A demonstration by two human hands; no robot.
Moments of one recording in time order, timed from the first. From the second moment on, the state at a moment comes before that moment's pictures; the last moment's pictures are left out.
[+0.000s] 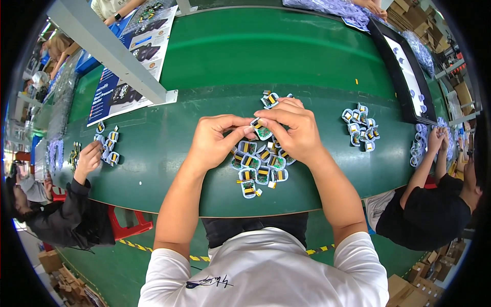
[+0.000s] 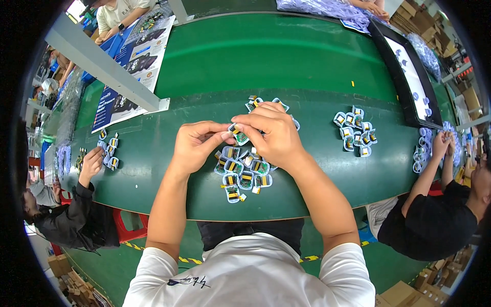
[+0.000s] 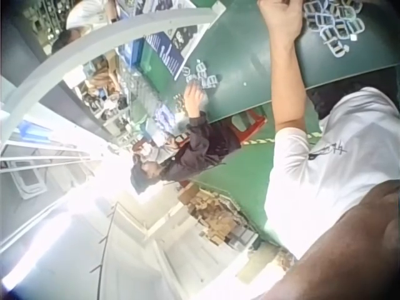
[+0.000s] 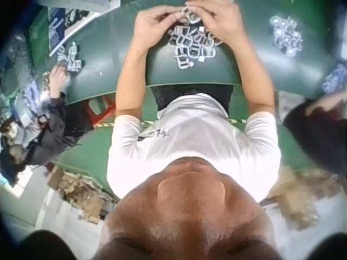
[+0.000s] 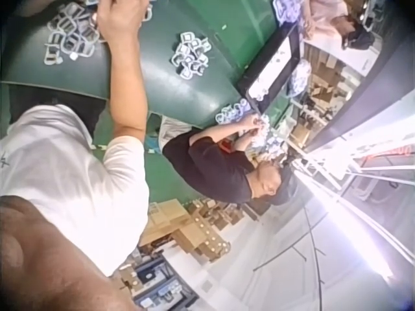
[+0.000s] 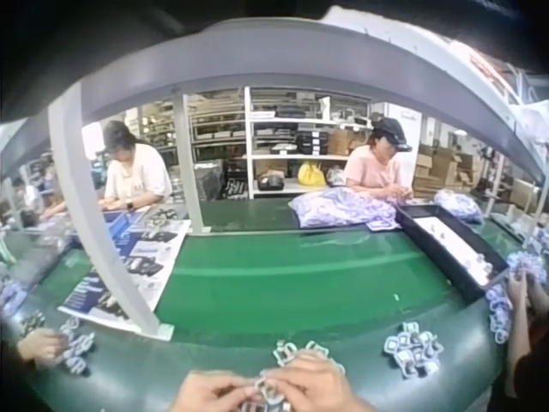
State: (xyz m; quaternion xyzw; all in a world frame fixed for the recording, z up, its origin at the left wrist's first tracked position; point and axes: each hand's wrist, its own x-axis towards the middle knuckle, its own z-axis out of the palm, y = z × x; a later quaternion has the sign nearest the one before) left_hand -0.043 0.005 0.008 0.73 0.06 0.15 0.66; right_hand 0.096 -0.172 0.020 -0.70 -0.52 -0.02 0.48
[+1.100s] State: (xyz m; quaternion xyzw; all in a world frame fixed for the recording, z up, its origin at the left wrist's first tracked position) left_hand -0.044 0.004 0.008 0.74 0.07 0.16 0.65; right_hand 0.095 -0.170 0.020 -0.67 -0.55 -0.05 0.50
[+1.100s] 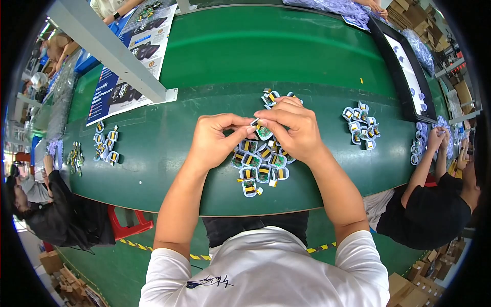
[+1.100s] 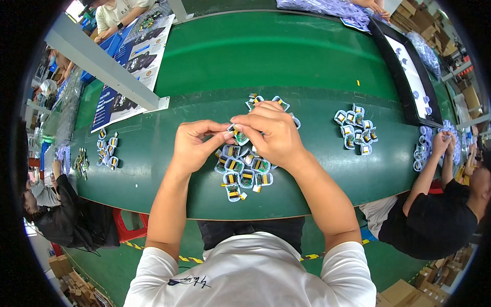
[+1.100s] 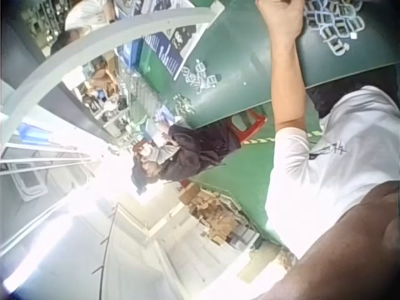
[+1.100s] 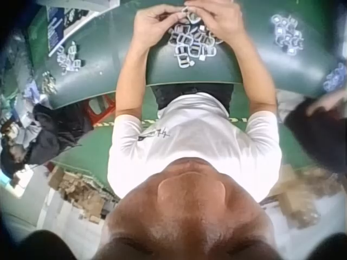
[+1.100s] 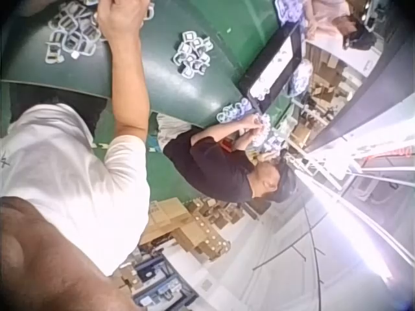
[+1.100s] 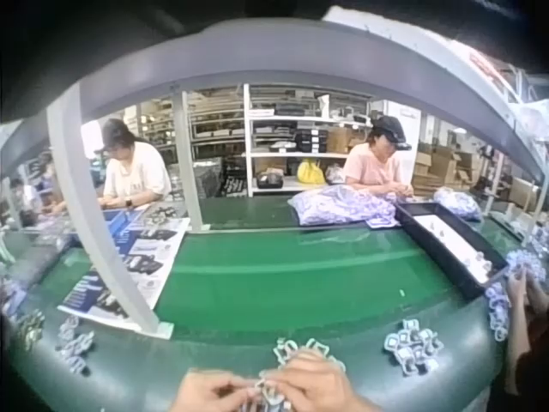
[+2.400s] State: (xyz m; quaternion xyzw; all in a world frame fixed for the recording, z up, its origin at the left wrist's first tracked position) left_hand -0.039 0.017 0.006 0.52 0.16 0.16 0.82; right_hand 0.130 -0.175 0.031 -0.71 -0.58 -0.14 0.37
